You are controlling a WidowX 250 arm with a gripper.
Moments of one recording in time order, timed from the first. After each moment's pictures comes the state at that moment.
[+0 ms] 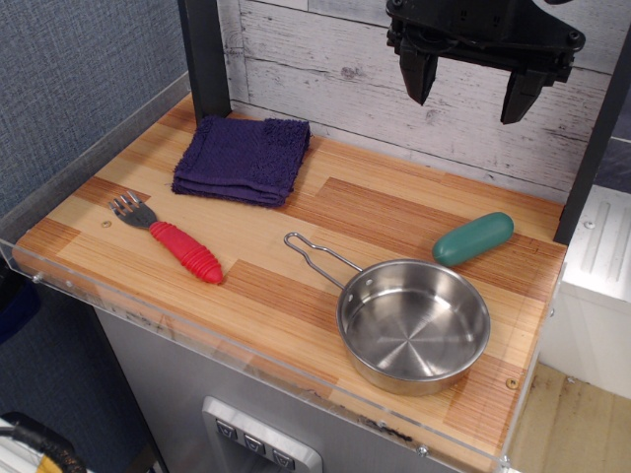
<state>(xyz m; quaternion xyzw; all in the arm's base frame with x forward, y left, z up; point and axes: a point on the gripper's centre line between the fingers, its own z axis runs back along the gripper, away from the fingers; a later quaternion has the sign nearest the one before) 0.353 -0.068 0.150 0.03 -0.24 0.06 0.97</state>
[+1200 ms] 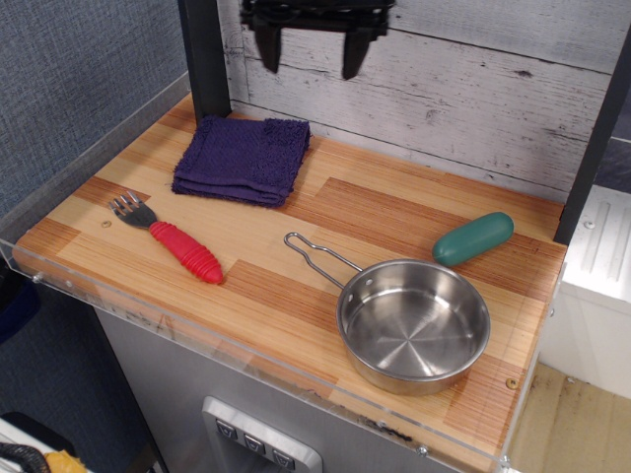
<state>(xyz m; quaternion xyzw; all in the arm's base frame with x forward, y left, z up) 0.378 0.068 0.126 0.09 -0.19 0.22 0.95</state>
